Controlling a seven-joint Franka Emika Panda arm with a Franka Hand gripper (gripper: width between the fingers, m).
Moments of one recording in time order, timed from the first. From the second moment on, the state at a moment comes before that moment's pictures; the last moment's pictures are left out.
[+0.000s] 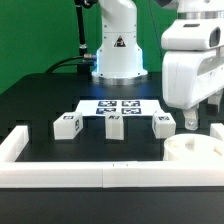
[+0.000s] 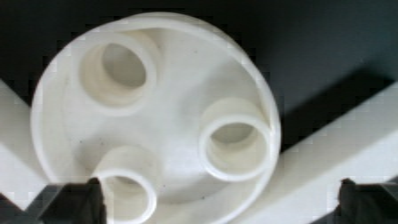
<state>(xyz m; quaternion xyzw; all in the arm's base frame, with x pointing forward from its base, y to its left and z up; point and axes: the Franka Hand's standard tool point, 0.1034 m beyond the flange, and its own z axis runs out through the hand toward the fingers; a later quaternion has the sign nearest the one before) 0.595 0.099 0.063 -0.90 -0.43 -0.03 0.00</state>
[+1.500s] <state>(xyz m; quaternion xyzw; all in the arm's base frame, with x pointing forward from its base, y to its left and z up) 0.548 0.070 0.054 -1.00 0.00 0.07 0.03</state>
